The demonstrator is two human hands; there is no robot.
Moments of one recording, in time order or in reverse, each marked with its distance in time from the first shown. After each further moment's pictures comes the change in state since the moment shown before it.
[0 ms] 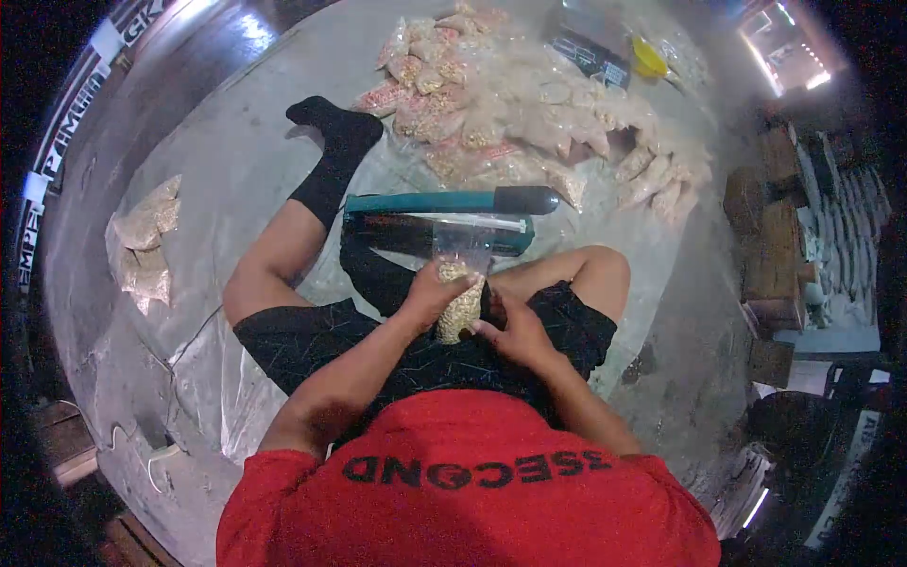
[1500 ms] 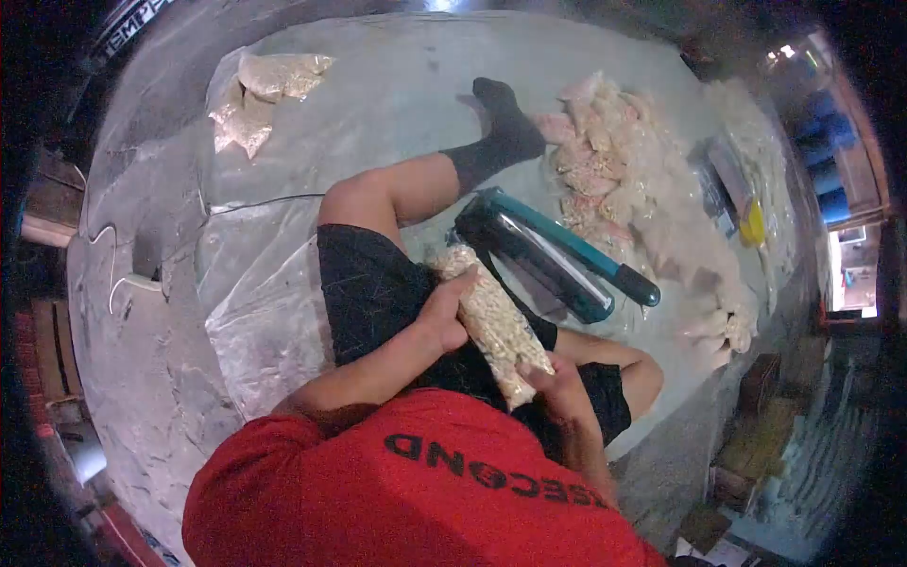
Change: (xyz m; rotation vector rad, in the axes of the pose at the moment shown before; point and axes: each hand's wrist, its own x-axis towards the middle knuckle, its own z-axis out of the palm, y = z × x) left_hand -0.077 -0.013 -0.072 -1.330 0.294 -0.142; right_hand -0.003 -0.088 -0.007 0.621 -0.532 0.376
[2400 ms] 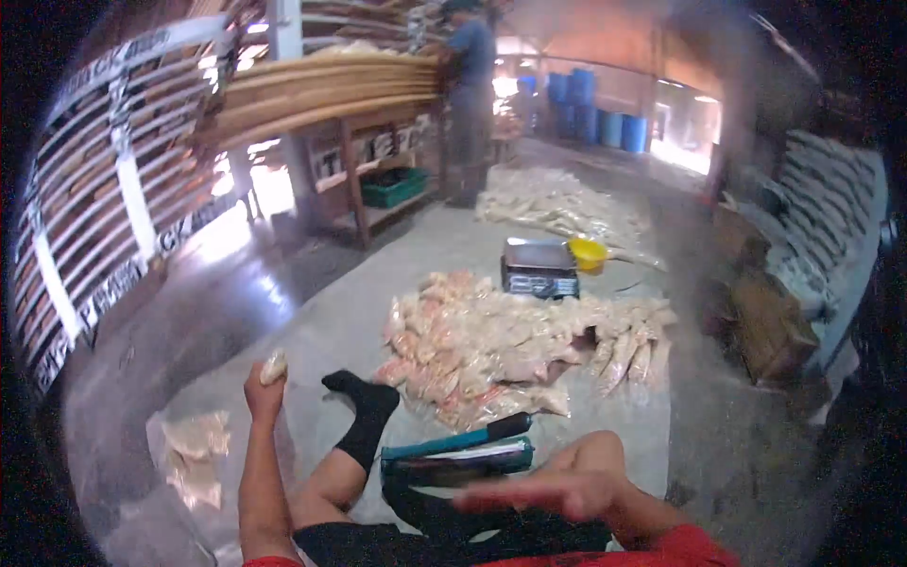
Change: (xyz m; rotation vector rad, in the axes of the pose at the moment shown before) left_hand 0.039 0.283 0.255 1.774 0.224 1.588; right_hand -0.104 -0.121 -0.053 0.143 -0.571 -0.645
